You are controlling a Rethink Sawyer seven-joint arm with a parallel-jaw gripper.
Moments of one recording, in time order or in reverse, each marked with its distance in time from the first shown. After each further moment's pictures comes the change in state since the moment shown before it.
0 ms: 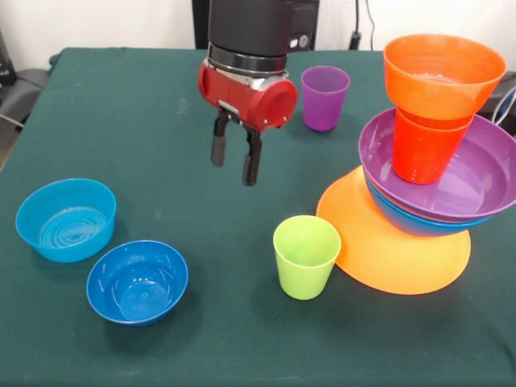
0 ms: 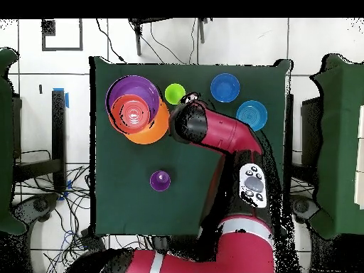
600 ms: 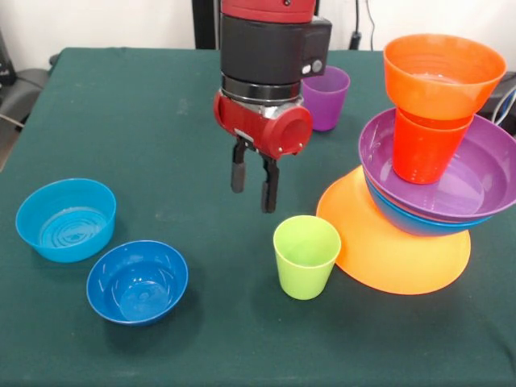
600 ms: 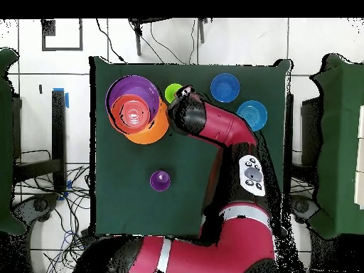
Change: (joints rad) arm -0.018 0.050 0.054 -0.044 0.065 0.000 0.000
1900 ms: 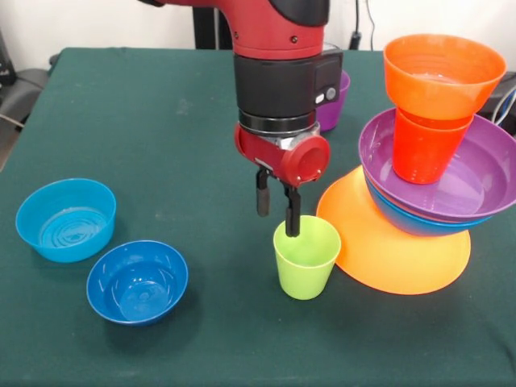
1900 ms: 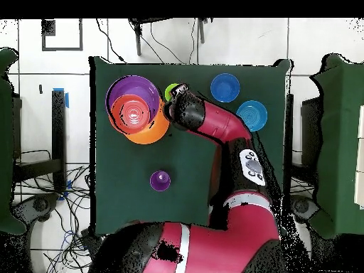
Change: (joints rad) arm -0.046 0.052 0.097 -0.020 0.019 0.000 0.000
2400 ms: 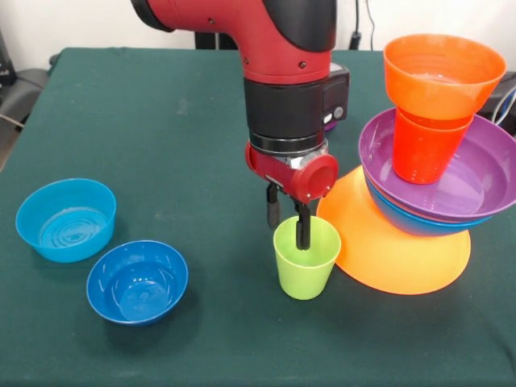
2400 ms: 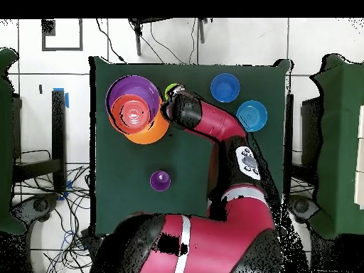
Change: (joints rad) arm 0.001 0.046 0.017 -0.026 0.000 0.000 0.000
